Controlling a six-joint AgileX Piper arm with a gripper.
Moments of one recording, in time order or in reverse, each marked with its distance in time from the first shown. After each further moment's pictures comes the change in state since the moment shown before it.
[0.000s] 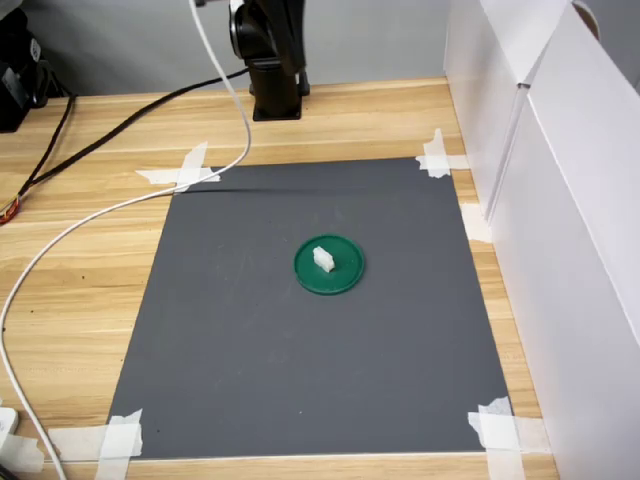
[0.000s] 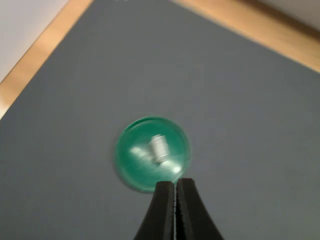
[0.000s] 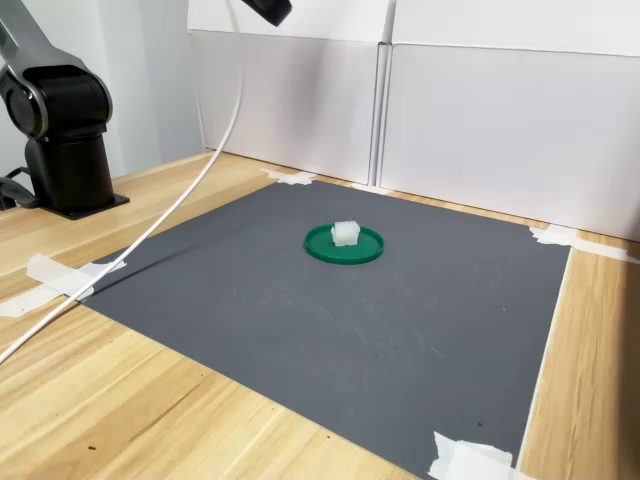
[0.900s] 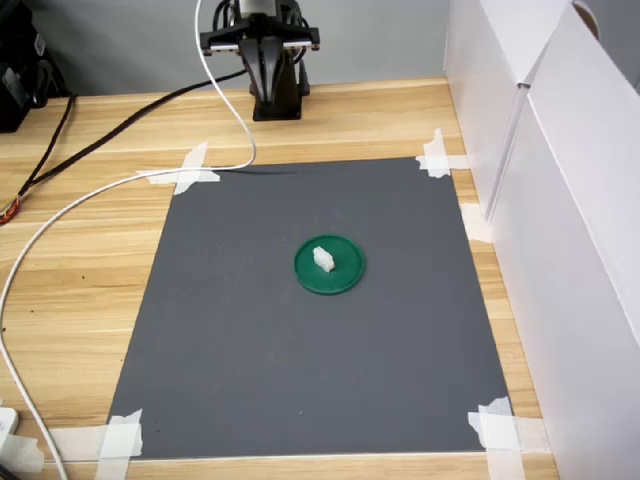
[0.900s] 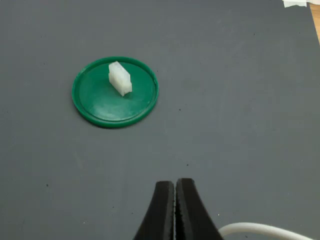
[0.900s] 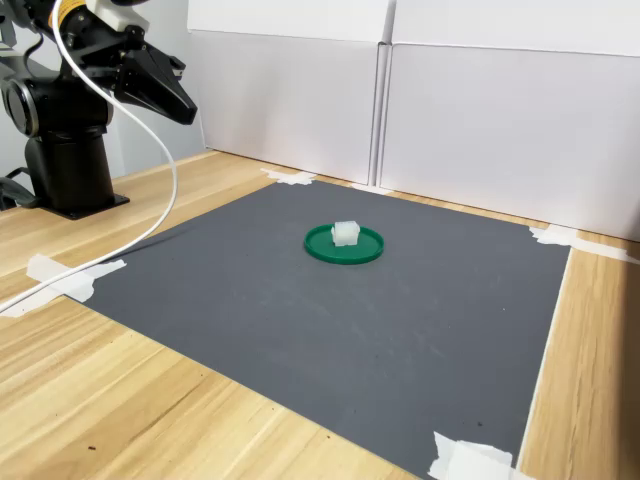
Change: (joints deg) arm -8.1 -35.9 34.3 1.4 -8.7 7.6
